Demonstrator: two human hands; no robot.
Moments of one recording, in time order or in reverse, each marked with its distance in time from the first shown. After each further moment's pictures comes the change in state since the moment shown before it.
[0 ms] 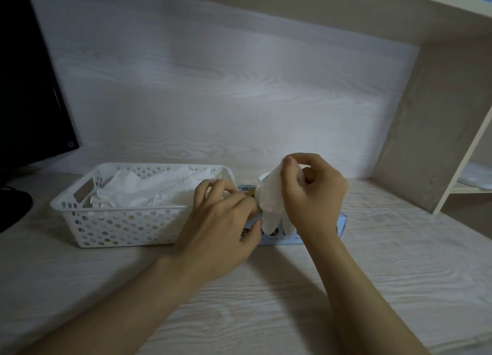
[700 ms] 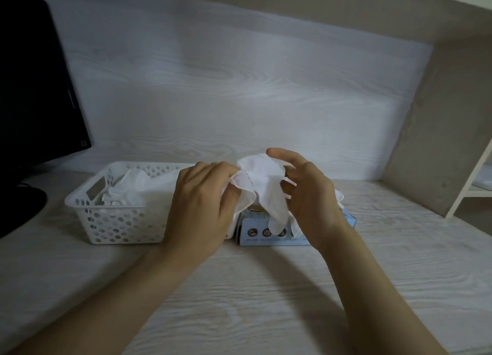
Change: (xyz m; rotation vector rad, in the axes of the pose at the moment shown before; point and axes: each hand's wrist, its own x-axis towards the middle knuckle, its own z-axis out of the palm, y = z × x) left_hand 0.008 -0.020 -0.019 -0.143 0.247 -0.168; right_hand 0.005 -0.018 -0.009 0.639 -0.596 0.608
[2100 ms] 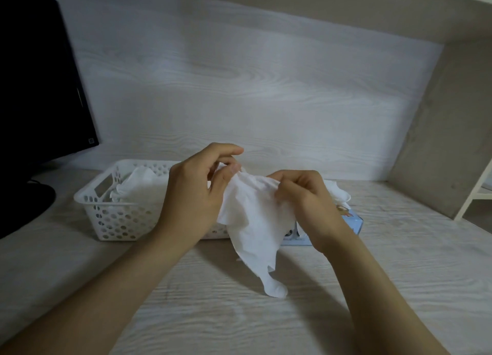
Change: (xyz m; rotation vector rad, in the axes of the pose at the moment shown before) left_hand 0.019 -0.006 -0.018 -0.304 0.032 -0.187; right_hand 0.000 0.008 0.006 -0.349 -0.067 -0.119
